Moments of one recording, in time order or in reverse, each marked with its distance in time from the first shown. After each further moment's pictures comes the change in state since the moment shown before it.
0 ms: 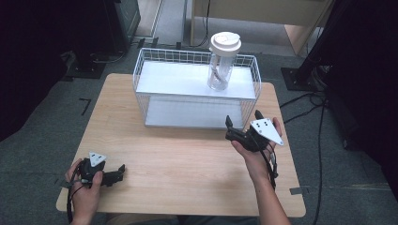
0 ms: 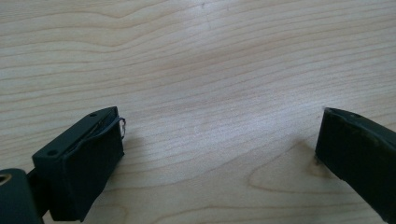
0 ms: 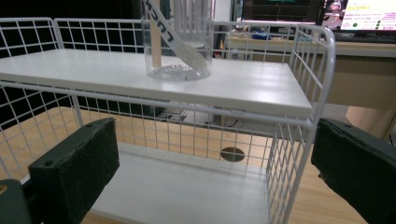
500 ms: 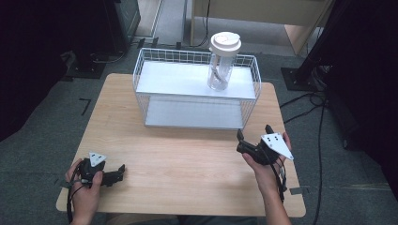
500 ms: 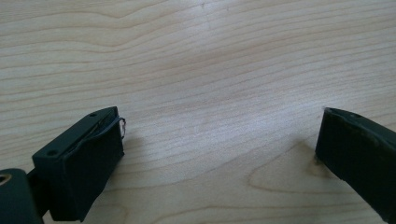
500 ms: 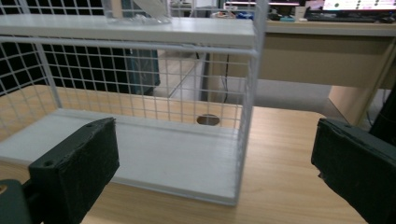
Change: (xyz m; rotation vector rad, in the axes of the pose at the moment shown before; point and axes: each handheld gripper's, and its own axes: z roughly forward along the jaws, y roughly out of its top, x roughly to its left) left arm 0.000 0.000 0.000 0.001 0.000 0.001; right arm -0.031 -0.040 -0.027 0.051 -0.067 0.016
